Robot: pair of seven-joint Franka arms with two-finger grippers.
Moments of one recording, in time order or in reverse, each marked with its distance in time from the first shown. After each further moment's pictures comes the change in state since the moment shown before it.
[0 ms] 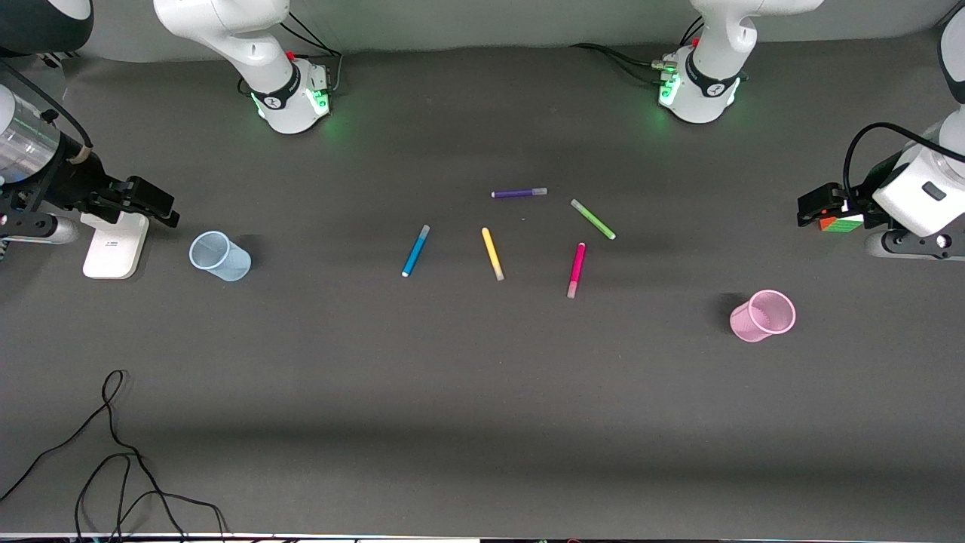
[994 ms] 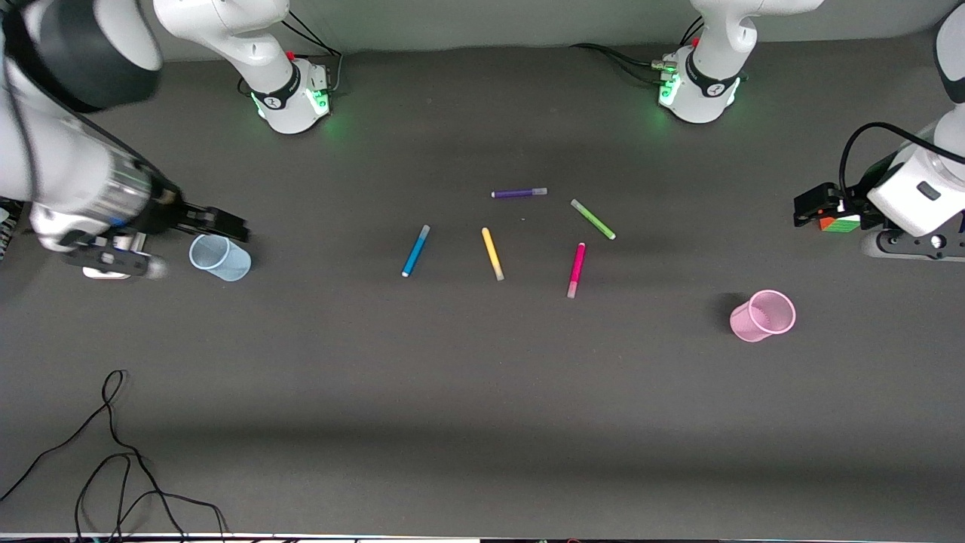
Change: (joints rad) left arm -0.011 0.003 -0.020 0.009 -0.003 0.000 -0.001; right arm 0.085 0.143 0.039 -0.001 0.133 0.017 0.216
